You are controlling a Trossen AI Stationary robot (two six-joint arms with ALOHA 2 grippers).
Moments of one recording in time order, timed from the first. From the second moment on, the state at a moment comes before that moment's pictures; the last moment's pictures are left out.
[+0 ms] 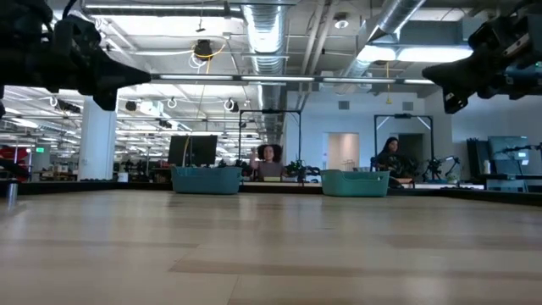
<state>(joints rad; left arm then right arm) 0.29 0.01 0.01 0.04 0.06 -0.12 -0.32 0.00 0.01 0.08 -0.28 0.18</state>
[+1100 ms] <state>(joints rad) 0.27 0.00 0.01 0.09 0.14 -0.06 -0.19 0.00 0.01 0.08 -0.36 -0.08</state>
